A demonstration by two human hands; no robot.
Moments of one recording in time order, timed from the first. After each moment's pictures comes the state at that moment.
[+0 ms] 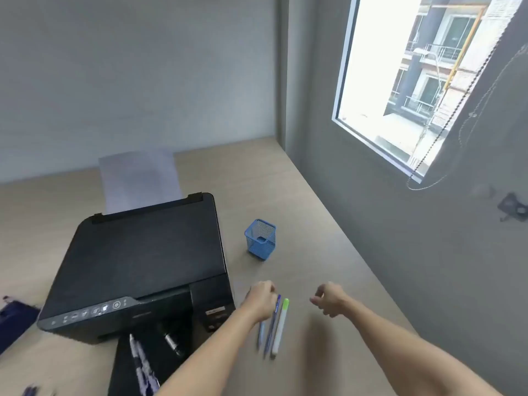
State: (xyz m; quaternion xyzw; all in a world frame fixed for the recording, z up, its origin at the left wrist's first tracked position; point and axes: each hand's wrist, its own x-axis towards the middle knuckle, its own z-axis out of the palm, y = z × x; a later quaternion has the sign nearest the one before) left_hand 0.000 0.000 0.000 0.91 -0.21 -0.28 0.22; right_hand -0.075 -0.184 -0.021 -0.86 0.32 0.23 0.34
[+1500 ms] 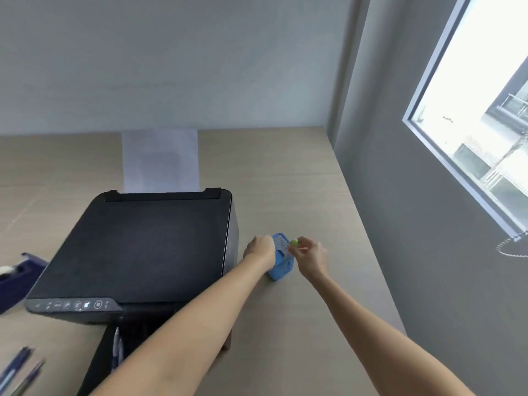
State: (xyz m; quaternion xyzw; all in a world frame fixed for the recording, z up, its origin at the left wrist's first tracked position) left_hand 0.147 -0.076 0.040 0.97 -0.06 -0.23 0.09; right_hand 0.107 -0.197 -0.004 -0.82 0.22 -0.04 0.52
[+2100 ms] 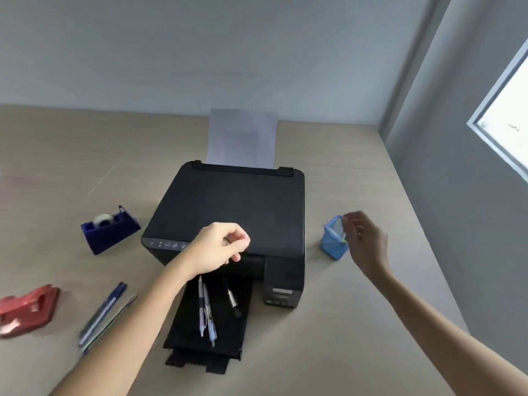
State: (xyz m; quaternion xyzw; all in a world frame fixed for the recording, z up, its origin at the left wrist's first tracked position) left_hand 0.040 0.197 0.140 0.89 -0.08 -0.17 0.42; right_hand 0.045 -0.111 0.071 -0.86 0.12 -0.20 0.46
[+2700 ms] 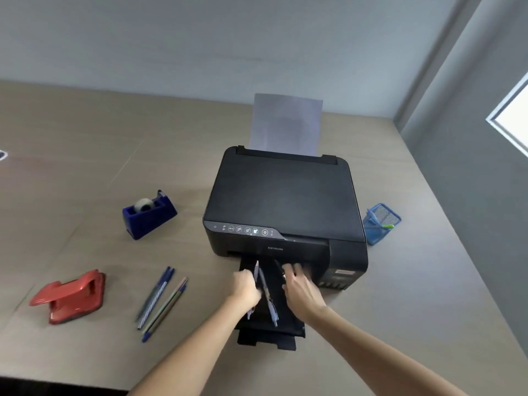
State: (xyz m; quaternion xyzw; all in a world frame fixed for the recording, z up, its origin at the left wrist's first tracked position) left_hand 0.012 0.289 -0.028 0.94 0.07 -0.25 0.22; right_hand -0.021 0.142 -0.028 -0.98 -0.03 0.08 0.16
